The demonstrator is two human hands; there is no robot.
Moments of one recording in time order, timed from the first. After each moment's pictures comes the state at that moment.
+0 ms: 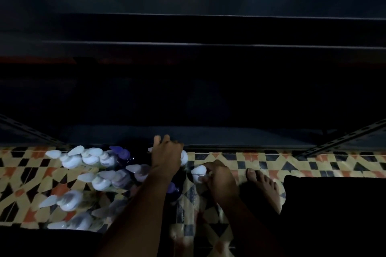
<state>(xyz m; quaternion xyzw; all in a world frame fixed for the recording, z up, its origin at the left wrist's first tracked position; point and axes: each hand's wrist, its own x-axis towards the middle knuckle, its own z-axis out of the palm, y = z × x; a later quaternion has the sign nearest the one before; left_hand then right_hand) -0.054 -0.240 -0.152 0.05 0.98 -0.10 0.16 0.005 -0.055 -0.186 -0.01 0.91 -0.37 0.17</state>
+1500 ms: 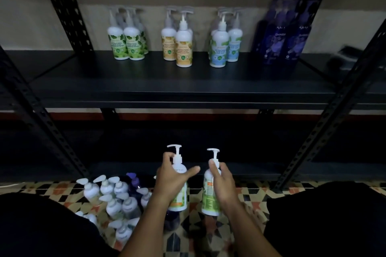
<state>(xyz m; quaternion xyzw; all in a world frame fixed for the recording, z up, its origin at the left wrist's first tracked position) 0.054 -0.212 0.007 -0.12 0.83 0.54 0.00 0.060 -0.045 -0.011 0.11 0.71 -0.70 0.03</state>
